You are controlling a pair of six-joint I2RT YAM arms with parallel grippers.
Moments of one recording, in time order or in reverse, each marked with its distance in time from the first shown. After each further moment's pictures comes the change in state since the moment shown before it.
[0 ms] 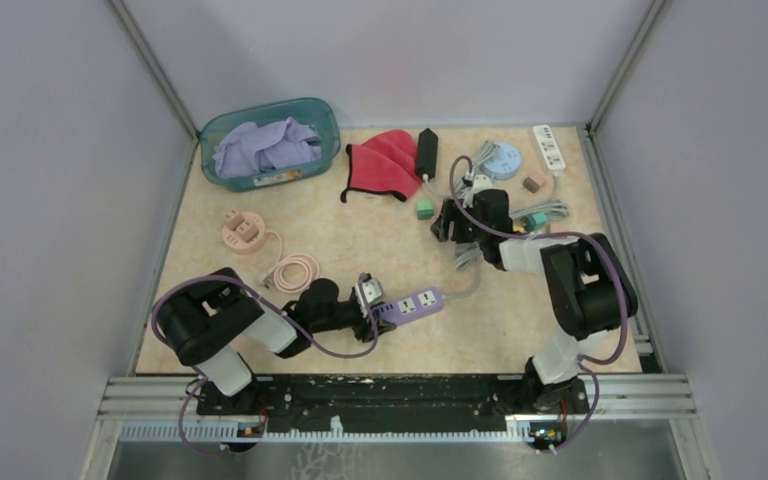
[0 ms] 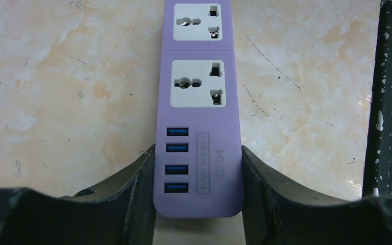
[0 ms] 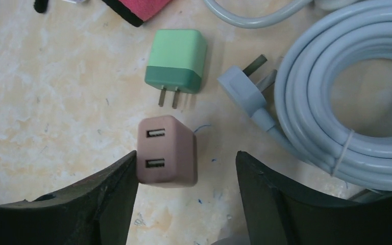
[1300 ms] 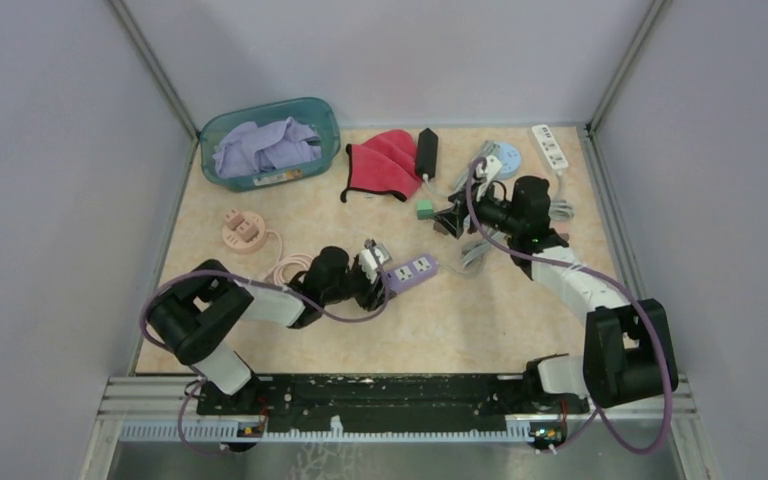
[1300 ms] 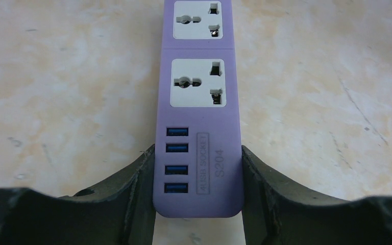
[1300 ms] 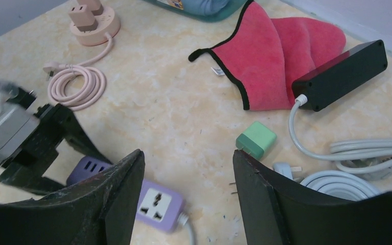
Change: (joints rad) left arm 0.096 -0.028 0.197 -0.309 -0.084 0.018; right arm -0.095 -0.370 -0.017 -0.031 -0.498 -0.328
